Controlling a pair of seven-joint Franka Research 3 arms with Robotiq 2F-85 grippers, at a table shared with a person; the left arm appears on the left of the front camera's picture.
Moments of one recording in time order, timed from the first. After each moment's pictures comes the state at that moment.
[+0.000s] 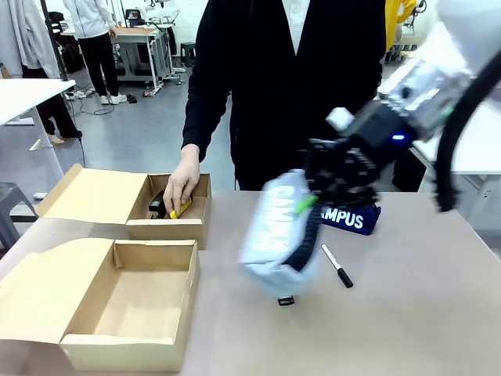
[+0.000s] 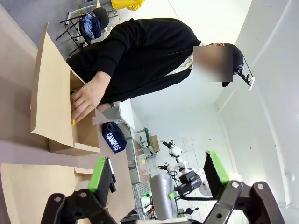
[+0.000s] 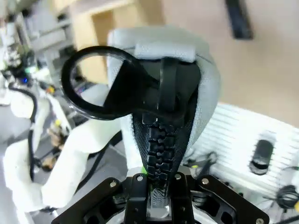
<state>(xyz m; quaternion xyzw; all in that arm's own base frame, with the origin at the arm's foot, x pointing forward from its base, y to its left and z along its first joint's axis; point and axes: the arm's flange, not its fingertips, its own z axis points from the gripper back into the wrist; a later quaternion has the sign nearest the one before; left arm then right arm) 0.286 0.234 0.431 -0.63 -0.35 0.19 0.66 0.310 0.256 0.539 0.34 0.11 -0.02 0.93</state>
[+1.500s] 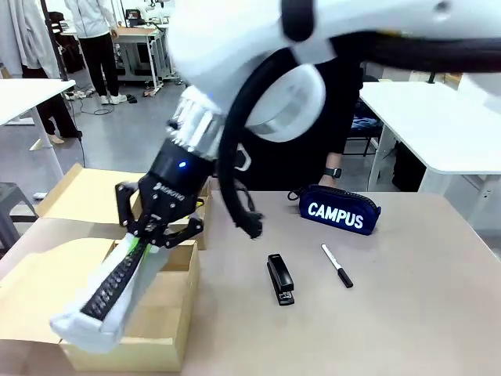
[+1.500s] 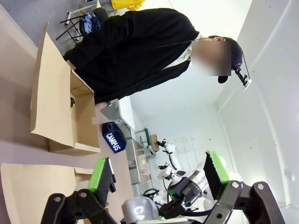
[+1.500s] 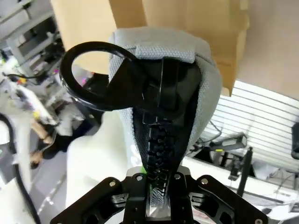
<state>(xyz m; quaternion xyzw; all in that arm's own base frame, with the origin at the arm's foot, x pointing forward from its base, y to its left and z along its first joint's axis) 0.285 0.235 0.431 -0.63 -0.35 0.19 0.66 0.313 0.512 0.487 0.23 0.23 -0.01 0.95</state>
